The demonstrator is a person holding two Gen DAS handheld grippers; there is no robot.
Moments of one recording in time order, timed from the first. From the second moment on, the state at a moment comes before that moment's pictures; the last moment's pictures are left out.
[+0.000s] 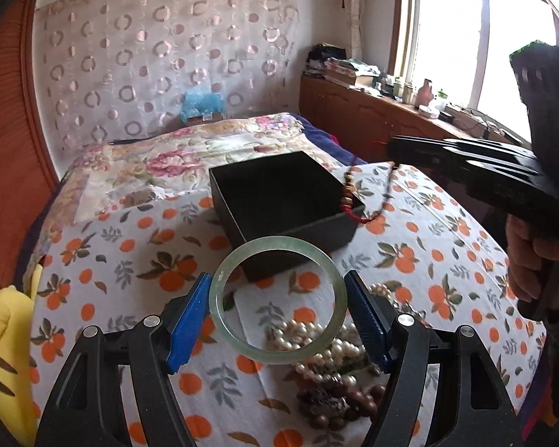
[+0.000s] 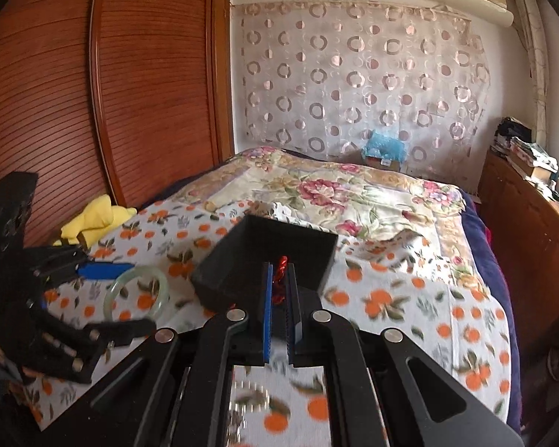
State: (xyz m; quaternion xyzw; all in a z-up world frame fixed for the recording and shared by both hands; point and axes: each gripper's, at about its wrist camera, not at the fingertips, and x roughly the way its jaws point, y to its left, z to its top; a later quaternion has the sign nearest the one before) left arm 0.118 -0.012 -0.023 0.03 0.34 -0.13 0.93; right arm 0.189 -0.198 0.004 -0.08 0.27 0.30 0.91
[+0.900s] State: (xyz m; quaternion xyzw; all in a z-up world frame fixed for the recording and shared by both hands) left arm 0.206 -0.042 -0.022 0.06 0.35 -0.10 0.93; right arm 0.231 -0.210 -0.030 -0.06 0.31 0.30 0.90
